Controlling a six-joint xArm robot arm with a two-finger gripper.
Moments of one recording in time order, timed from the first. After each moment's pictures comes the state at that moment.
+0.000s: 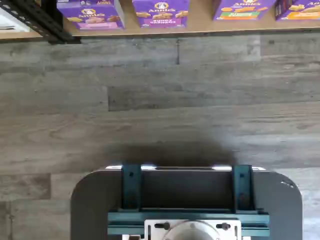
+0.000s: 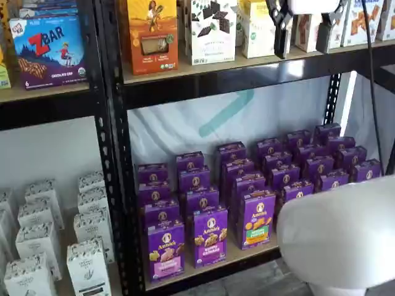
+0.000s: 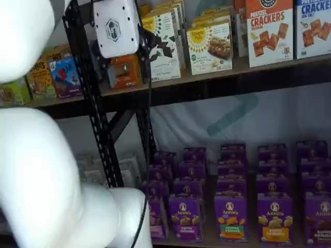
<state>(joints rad) 0.01 -0.85 -1.14 0.04 1.99 0.03</state>
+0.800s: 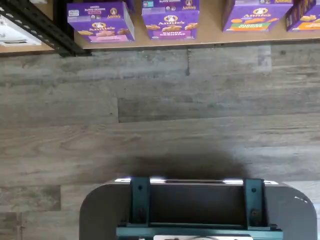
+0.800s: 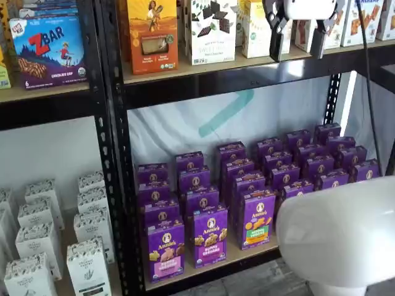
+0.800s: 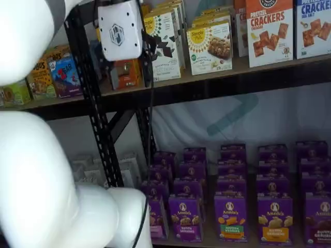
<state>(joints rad) -0.03 -0.86 -1.09 0.08 1.92 0.00</state>
